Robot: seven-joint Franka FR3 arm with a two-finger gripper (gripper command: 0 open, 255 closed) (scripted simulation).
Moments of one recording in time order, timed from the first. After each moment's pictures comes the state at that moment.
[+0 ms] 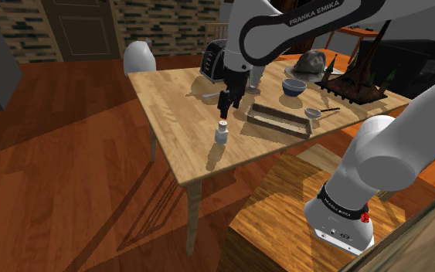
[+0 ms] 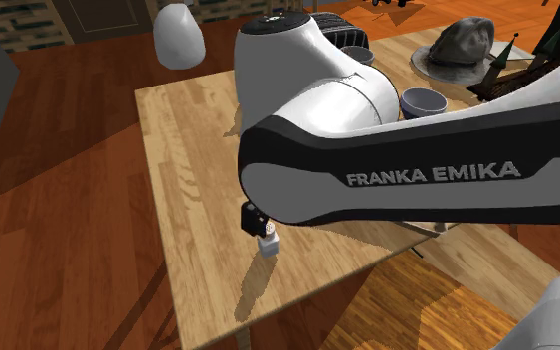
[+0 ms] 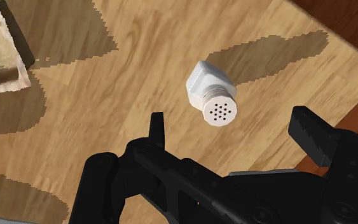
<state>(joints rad) 0.07 -0.34 0.03 -2.46 0.00 2.13 -0.02</state>
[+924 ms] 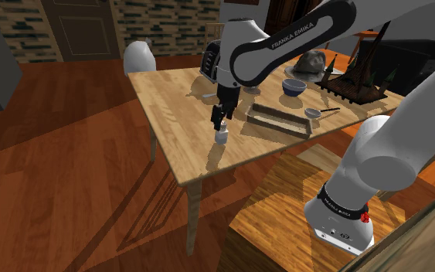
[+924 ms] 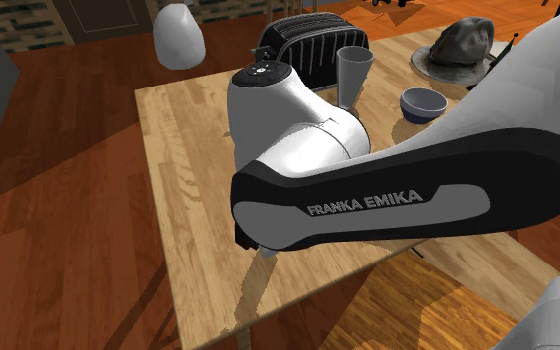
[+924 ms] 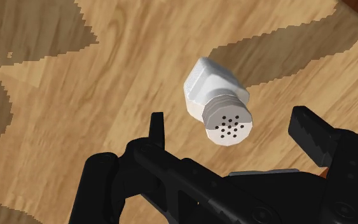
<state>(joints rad) 0.07 -0.22 0.04 -2.49 0.00 2.29 -0.01</state>
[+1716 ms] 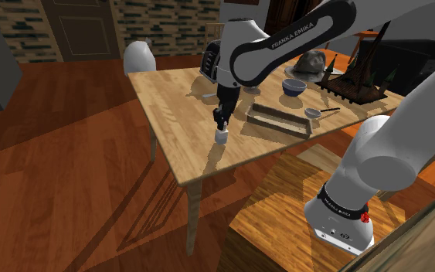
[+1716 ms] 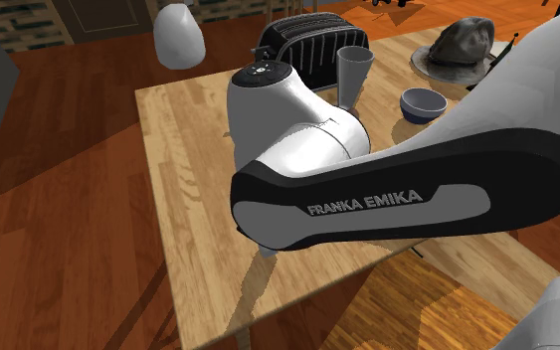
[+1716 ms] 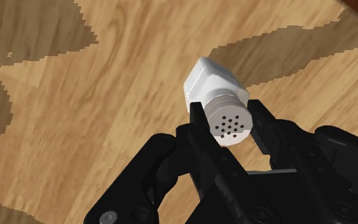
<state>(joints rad) 0.07 -0.22 0.04 -2.49 0.00 2.29 -0.01</state>
